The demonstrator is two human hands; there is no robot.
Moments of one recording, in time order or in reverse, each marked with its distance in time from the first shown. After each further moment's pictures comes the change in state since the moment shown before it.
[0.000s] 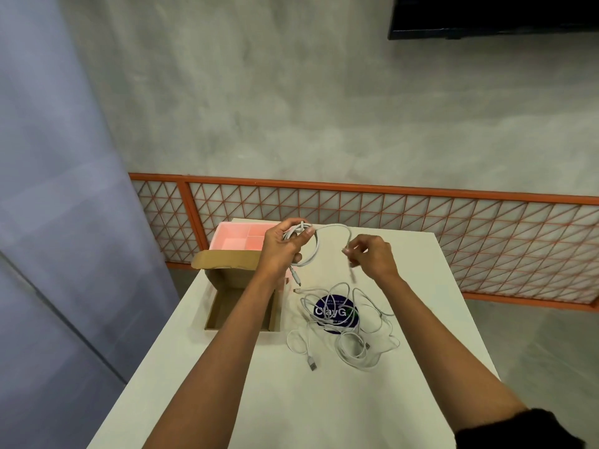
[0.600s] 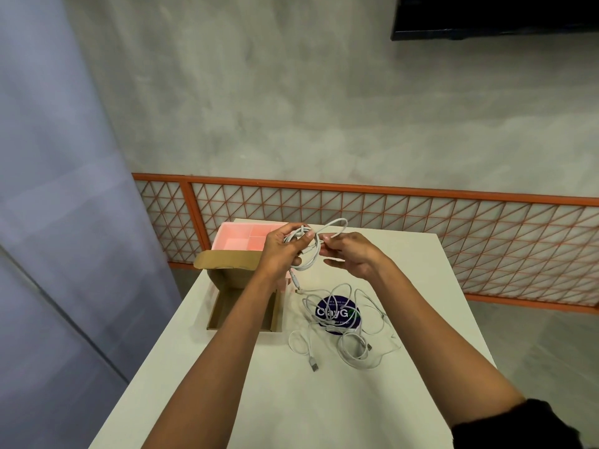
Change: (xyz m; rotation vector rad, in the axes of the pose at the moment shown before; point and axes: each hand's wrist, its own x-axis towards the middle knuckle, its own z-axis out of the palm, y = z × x) left_hand 0.006 -0.010 -0.007 0.004 -0.010 -0.086; right_hand -0.005 -0.050 0.014 0.643 -0.411 0.299
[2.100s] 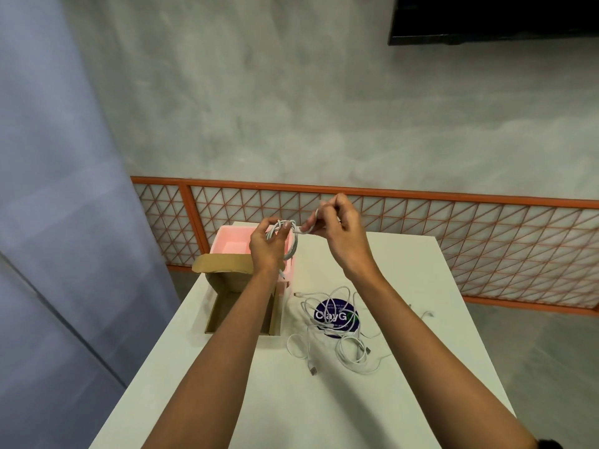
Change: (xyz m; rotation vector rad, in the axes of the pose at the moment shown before) left_hand 0.020 -0.003 -0.004 0.132 0.415 0.108; right_hand -0.050 -0.028 0.044 -0.082 0.113 -0.731
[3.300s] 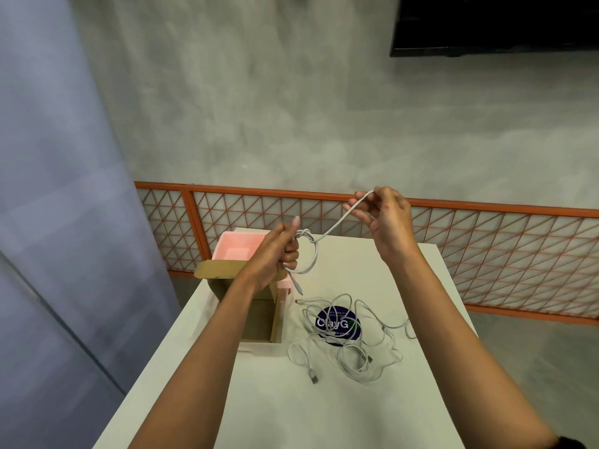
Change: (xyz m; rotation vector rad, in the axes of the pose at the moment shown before) left_hand -0.007 0.035 -0.027 -0.232 -0.680 -0.247; right_hand 0.038 -0.019 -0.046 0.406 0.333 0.200
